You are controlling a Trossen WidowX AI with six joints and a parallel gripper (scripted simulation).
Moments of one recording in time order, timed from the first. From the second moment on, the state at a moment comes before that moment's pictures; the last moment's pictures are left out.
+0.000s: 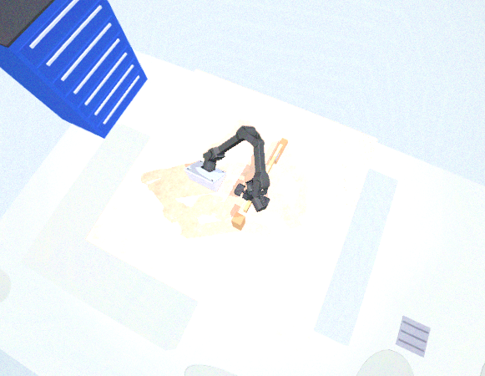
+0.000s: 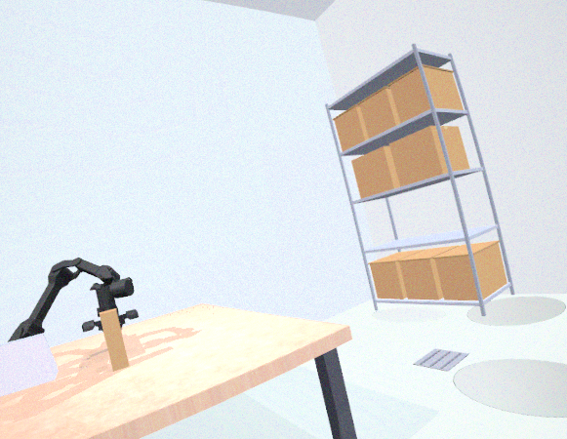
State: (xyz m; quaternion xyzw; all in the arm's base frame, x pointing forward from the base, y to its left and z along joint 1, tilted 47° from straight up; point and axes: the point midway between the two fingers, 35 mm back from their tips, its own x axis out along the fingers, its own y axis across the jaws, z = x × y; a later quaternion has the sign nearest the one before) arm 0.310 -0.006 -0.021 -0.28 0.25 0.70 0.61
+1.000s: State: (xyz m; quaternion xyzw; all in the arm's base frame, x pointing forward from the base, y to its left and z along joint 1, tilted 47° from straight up) arm 0.310 -0.012 -0.027 -0.28 0.25 0.70 0.61
